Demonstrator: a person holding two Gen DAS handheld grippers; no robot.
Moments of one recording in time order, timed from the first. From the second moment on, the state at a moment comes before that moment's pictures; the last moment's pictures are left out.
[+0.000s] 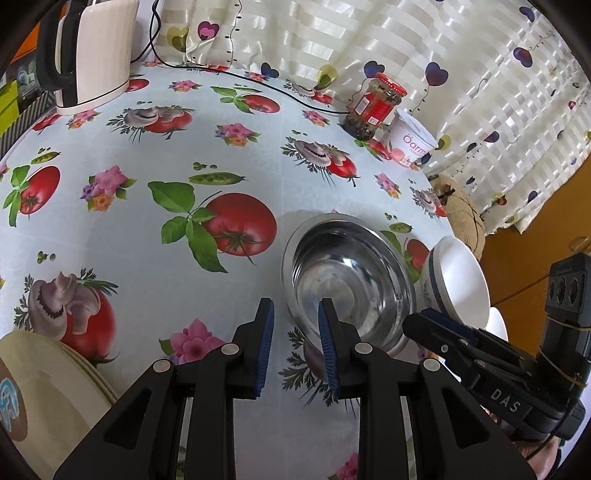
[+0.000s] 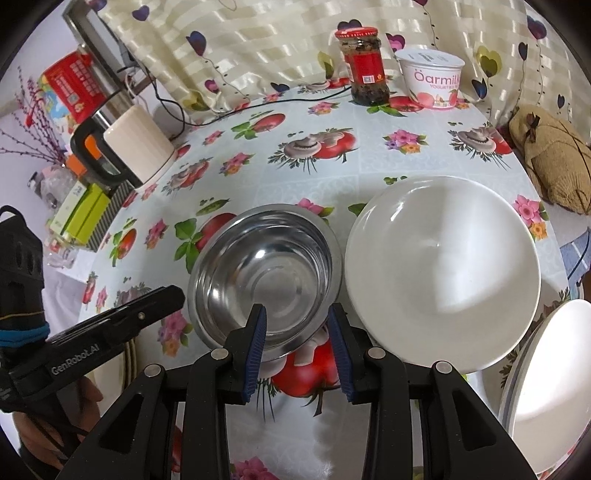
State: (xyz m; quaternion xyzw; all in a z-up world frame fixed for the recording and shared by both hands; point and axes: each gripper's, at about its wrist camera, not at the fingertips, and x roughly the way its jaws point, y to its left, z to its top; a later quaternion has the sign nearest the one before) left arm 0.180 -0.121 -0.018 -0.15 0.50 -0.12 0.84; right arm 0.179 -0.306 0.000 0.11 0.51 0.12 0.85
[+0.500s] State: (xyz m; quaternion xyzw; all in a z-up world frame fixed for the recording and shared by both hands) left arm 0.187 -0.128 -0.027 -0.14 0.51 -0.12 0.84; right arm 0.177 -0.306 -0.004 0.11 0.51 0.12 0.84
